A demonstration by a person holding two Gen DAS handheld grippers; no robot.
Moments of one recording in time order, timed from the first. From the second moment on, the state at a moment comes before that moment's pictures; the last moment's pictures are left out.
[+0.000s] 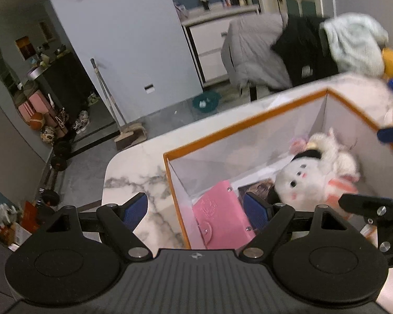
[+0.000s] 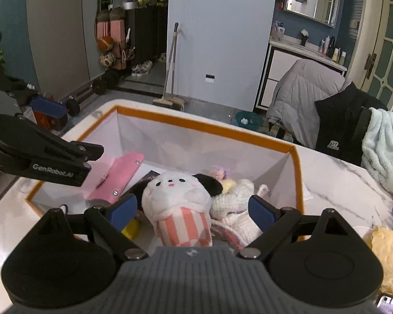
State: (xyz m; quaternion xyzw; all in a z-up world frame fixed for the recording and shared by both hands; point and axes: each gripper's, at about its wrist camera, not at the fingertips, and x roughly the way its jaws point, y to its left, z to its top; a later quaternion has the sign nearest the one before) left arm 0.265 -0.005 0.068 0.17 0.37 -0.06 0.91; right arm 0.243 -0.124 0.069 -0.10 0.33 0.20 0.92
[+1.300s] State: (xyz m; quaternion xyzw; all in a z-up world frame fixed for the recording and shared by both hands) left arm 0.120 0.022 0.015 -0.12 0.30 -0.13 0.94; right arm 0.096 -0.212 -0.026 0.00 0.29 0.18 0.94
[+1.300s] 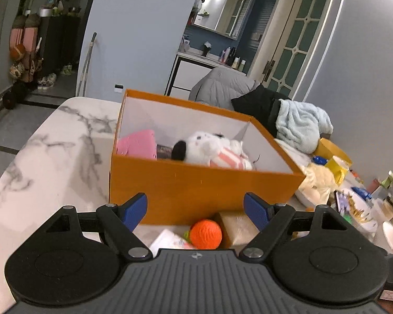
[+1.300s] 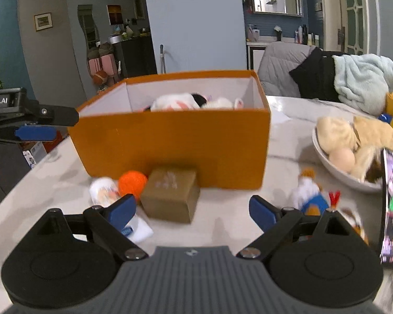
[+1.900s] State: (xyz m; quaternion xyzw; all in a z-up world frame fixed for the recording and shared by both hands) left arm 0.105 -0.023 -0.051 -0.08 0.33 -0.05 0.94; right arm 0.033 -0.226 -0.058 0.04 0.23 0.14 0.96
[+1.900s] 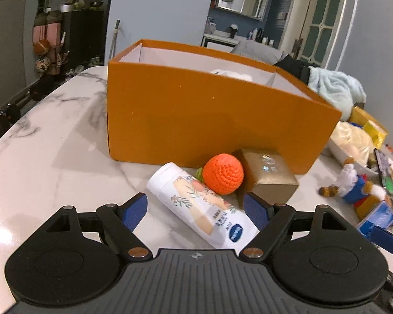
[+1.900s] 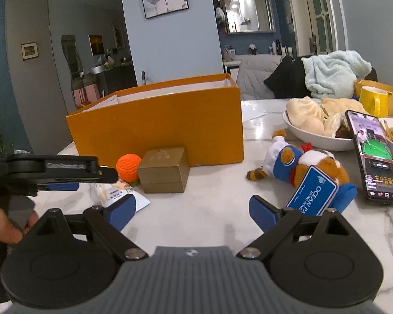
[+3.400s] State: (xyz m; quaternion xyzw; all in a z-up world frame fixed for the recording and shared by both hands) left arm 0.124 -0.023 -0.067 0.03 0.35 -0.06 0.94; right arm 0.062 -0.241 -0.041 -0.03 0.20 0.07 0.98
